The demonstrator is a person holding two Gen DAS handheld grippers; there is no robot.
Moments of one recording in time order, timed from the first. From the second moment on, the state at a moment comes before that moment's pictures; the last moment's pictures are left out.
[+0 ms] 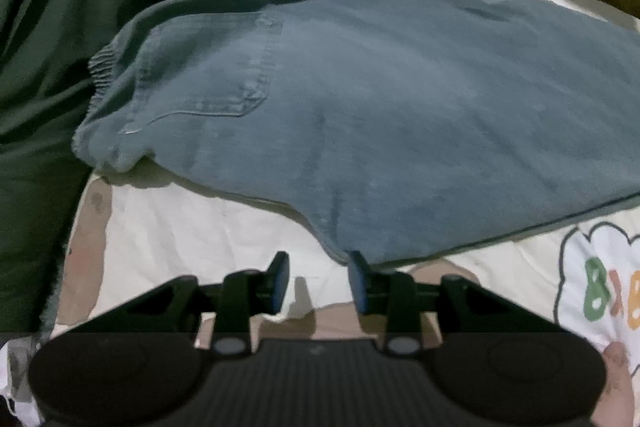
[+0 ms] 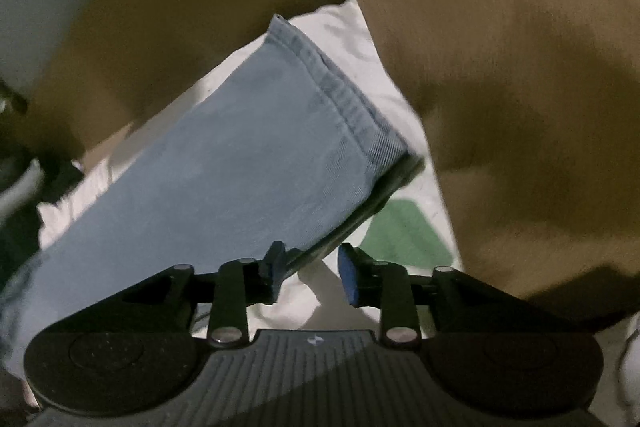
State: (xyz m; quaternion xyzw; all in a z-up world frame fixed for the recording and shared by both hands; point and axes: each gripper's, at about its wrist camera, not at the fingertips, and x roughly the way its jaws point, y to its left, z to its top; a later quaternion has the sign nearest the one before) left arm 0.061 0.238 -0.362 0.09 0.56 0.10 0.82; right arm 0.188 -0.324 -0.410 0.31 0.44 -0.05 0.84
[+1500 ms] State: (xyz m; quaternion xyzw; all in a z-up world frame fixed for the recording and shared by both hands) left arm 0.039 0.252 -0.374 0.05 0.57 0.16 0.80; right arm 0.202 -0.295 -0.447 0.58 0.38 -0.08 0.72
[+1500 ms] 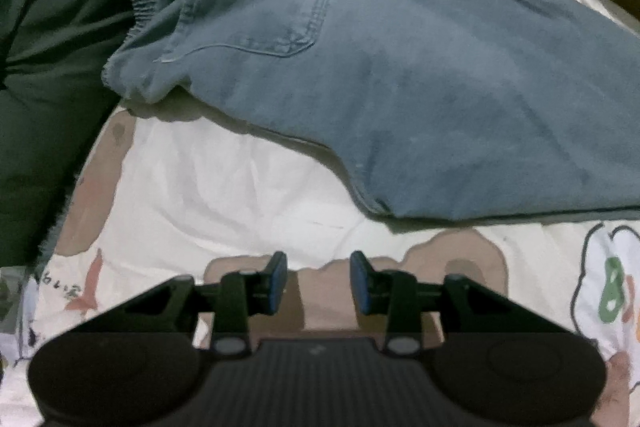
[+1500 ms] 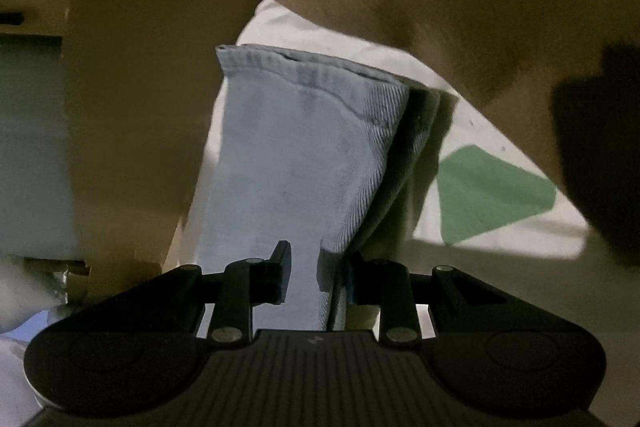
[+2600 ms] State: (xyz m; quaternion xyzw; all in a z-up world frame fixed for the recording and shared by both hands) left arm 0.063 0.289 -0.362 -0.14 0.54 0.17 0.81; right arm 0.181 -0.339 -0.423 0.53 0.37 -0.07 0.76
